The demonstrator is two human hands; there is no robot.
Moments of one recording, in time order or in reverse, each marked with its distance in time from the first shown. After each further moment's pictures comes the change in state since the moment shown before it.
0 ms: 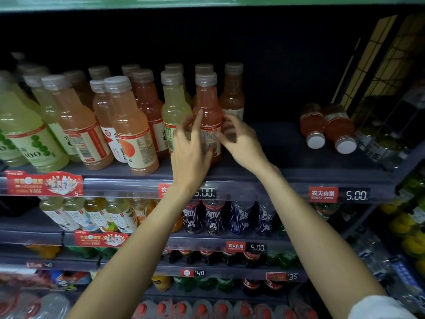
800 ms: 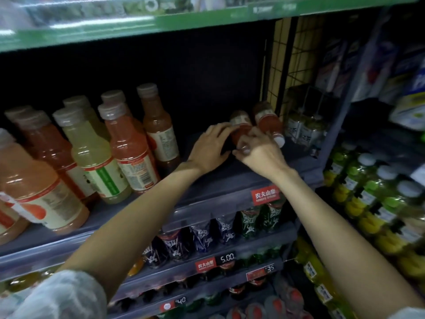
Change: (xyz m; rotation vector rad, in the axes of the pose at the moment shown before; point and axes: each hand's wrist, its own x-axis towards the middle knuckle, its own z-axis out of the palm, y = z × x) left_hand 0.066 0.101 0.134 -0.209 -0.645 0.538; right_hand -0.044 0.071 -0.137 -0.687 0.108 0.248
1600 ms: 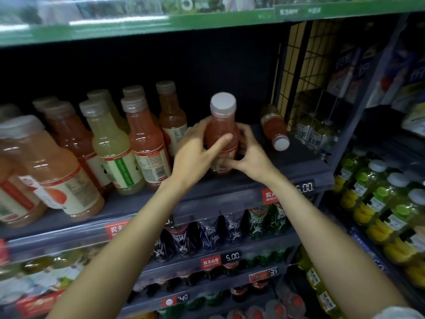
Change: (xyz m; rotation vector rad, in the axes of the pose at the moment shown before) left_hand -0.061 0.032 -0.066 -0.387 0.379 -0.277; right_hand -0.007 -0.030 0.021 0.868 -0.063 -0.098
